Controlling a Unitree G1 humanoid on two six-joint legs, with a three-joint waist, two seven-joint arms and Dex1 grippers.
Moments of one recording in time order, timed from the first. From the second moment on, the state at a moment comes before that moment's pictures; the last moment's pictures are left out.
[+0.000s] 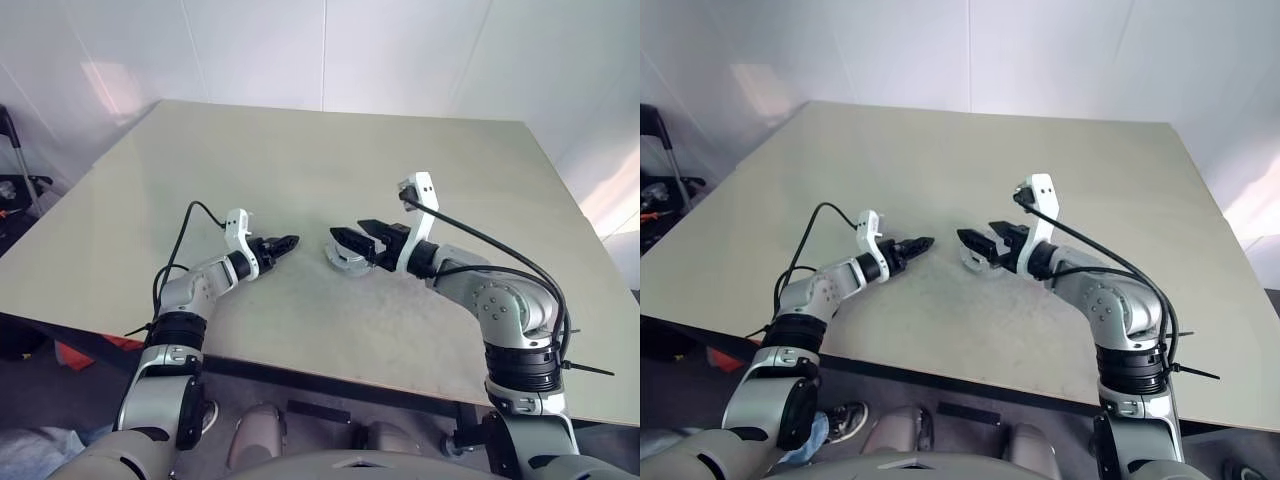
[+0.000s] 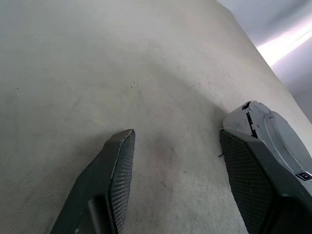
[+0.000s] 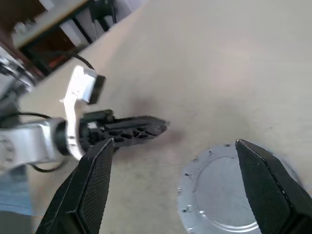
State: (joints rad) left arm -0.55 0.19 0.15 0.52 -0.48 0.61 -0.63; right arm -0.38 -0.33 0.02 -0.28 0.57 0.88 0.39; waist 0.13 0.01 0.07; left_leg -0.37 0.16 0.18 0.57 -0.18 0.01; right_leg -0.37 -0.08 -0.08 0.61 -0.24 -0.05
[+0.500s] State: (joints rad) left arm -0.55 0.19 0.16 0.51 -0.48 0.61 -0.63; right arm -0.38 -0.31 0.18 -0.01 0.27 0.52 0.49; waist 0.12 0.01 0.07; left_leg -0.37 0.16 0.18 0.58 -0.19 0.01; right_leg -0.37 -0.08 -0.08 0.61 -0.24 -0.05
